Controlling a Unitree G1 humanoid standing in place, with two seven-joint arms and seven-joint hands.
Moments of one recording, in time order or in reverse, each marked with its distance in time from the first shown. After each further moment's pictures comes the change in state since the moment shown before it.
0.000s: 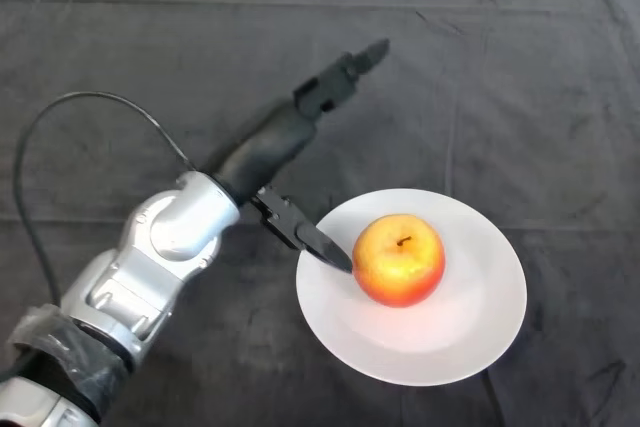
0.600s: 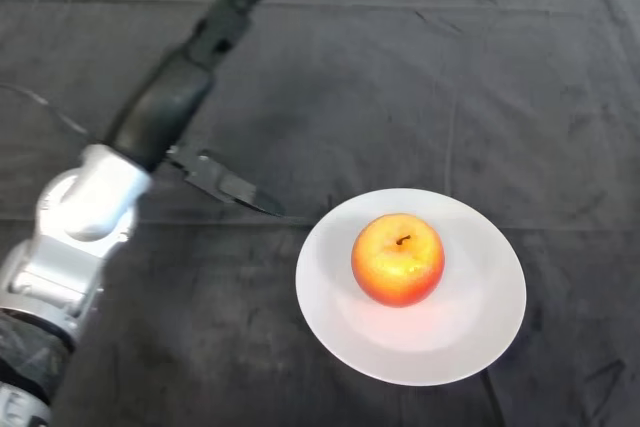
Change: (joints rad) left arm 0.004 0.064 0.197 0.069 -0.061 -0.178 0.012; right arm 0.000 0.000 0.000 0.000 0.000 0.000 0.000
